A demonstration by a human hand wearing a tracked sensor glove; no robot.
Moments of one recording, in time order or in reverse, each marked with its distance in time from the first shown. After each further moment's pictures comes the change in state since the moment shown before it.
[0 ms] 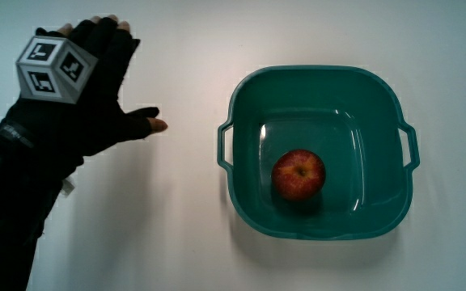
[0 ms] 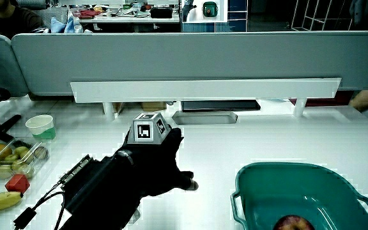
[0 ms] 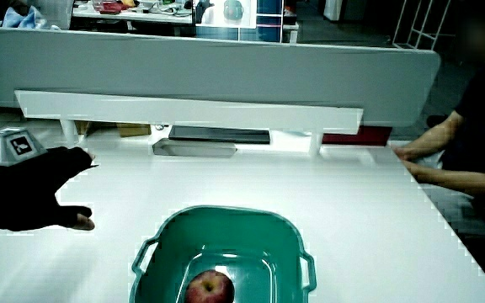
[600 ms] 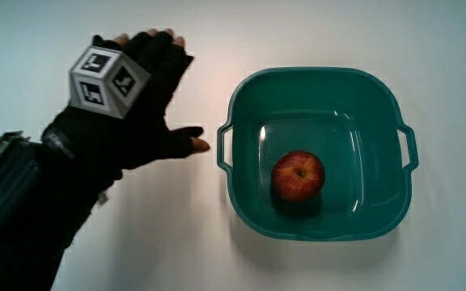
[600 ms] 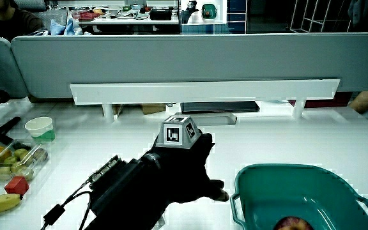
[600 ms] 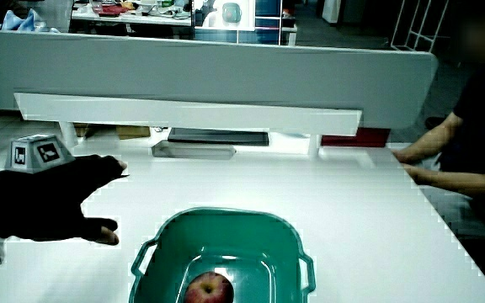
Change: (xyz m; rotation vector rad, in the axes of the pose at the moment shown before) arm 0.047 0.004 -0.015 -0.026 -0.044 -0.168
